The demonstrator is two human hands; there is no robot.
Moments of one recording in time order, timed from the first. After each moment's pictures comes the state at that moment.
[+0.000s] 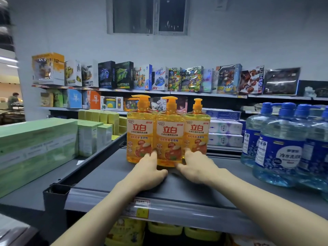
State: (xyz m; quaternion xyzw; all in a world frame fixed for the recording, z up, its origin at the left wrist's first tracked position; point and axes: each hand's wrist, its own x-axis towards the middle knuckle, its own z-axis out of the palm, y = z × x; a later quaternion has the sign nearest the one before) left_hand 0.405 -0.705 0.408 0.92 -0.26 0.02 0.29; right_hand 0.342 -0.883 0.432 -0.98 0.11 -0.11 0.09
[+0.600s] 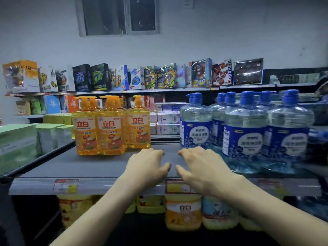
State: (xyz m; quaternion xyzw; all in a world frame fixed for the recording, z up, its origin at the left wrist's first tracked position) left_hand 0.205 -0.865 0.441 0.93 -0.32 0.14 0.10; right_hand 0.098 -1.014 0.452 -0.98 0.06 -0.16 -0.02
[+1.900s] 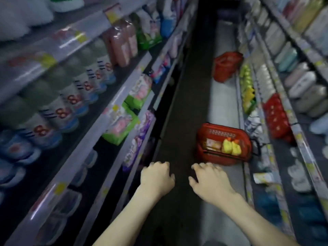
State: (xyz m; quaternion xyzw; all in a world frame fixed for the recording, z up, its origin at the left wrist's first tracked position) left_hand -0.248 -1.433 0.107 0.58 -0.78 -0.20 -0.11; right_hand -0.420 -1.382 0.110 -0.69 0.71 0.10 0.12
